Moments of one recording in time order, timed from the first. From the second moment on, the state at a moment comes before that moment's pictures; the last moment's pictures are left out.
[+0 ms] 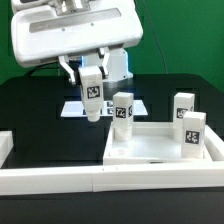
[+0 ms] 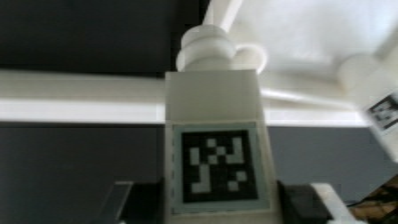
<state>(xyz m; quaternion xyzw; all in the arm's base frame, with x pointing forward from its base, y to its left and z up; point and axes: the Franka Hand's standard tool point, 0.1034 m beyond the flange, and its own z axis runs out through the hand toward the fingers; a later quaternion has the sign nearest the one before) 0.582 -0.059 0.133 -0.96 -0.07 -0.26 0.07</state>
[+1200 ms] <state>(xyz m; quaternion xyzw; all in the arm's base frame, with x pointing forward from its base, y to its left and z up) 0.640 -0.016 0.165 -0.96 0.03 -0.27 0.05</state>
